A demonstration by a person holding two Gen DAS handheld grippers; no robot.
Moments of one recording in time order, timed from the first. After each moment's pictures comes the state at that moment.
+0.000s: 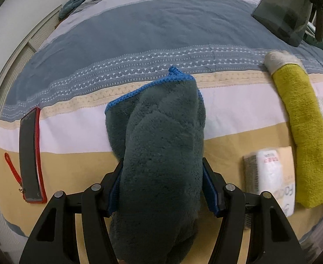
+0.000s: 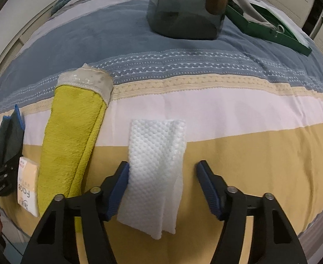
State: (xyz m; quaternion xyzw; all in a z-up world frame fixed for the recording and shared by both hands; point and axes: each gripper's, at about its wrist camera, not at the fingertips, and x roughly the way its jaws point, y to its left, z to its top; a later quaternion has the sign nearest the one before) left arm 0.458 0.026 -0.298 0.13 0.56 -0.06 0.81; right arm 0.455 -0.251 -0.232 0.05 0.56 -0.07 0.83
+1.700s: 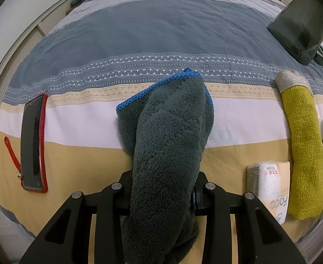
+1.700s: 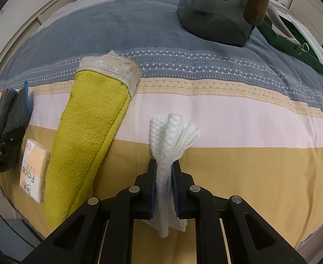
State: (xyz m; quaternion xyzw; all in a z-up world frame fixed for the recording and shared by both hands) left arm 0.466 0.042 -0.287 0.08 0.58 -0.04 0.81; right arm 0.463 -0.237 -0.234 0.01 0.57 -0.01 0.82
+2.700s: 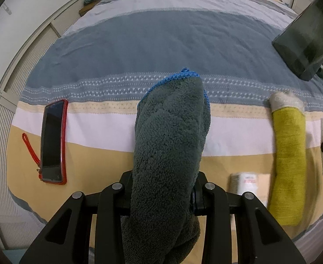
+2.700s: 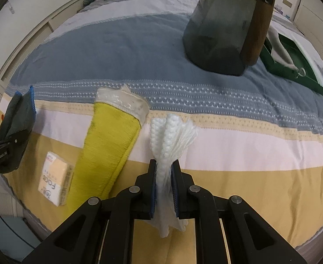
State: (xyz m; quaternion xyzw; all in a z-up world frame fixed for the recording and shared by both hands) left arm 0.466 0.013 -0.245 0.07 0.58 0.00 0.81; right arm 0.460 -0.244 -0.183 0.00 0.54 0.02 0.84
